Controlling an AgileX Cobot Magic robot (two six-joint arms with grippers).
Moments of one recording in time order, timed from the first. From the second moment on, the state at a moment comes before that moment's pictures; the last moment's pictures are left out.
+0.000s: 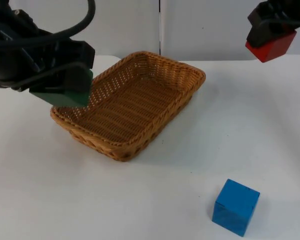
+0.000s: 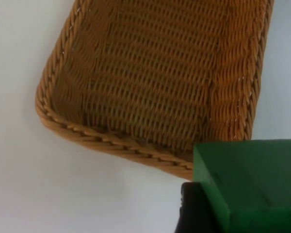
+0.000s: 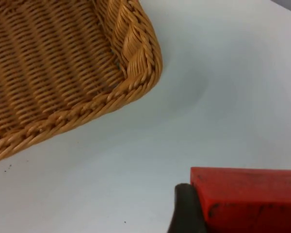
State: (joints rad) right arm 0.28 1.95 -1.58 0.17 0.70 -0.37; left arm -0.39 1.36 -0.78 -0.27 0.38 0.05
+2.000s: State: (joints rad) right arm 0.50 2.59 -2.28 0.26 0.69 -0.36; left arm -0.39 2.05 -1.15 -0.13 0.19 0.24
